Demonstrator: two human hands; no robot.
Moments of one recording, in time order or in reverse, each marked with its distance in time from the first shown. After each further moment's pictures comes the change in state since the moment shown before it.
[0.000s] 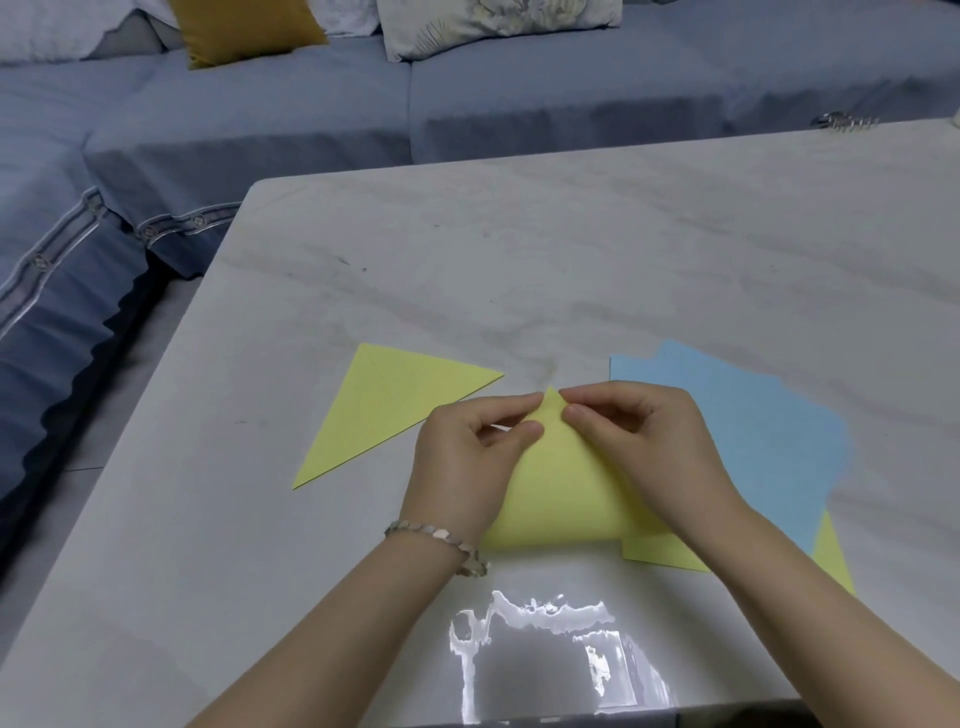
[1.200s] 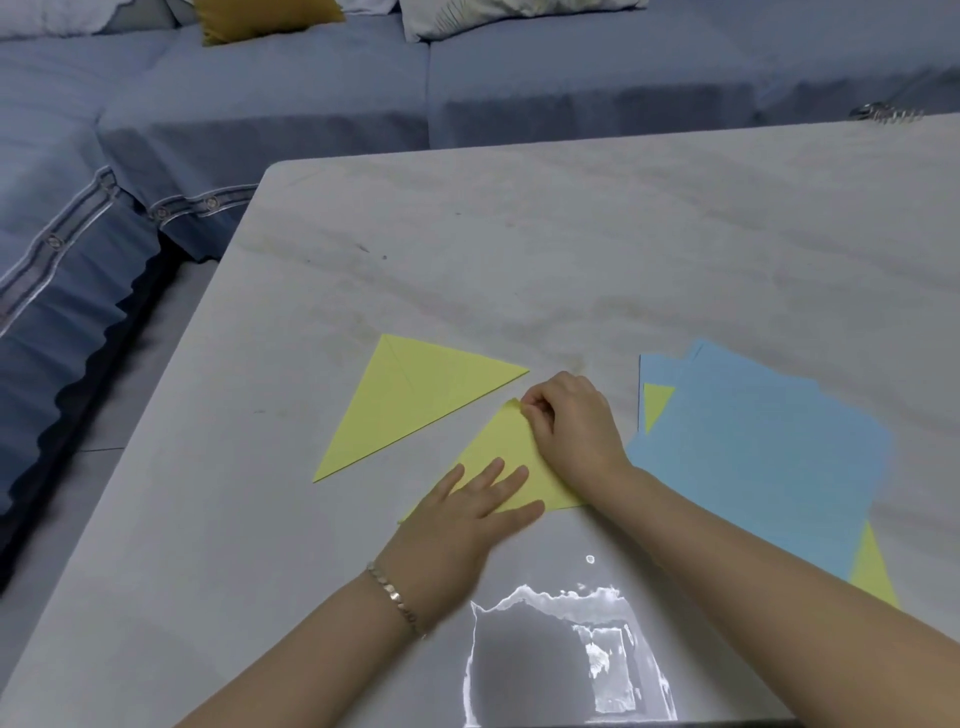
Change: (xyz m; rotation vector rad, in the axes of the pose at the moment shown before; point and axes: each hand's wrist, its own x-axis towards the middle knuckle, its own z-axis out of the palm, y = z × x) left_hand -0.009 -0.111 -0.045 1.109 -0.522 0.632; right_hand 0.054 0.071 0.081 -0.555 -0.060 -0.090
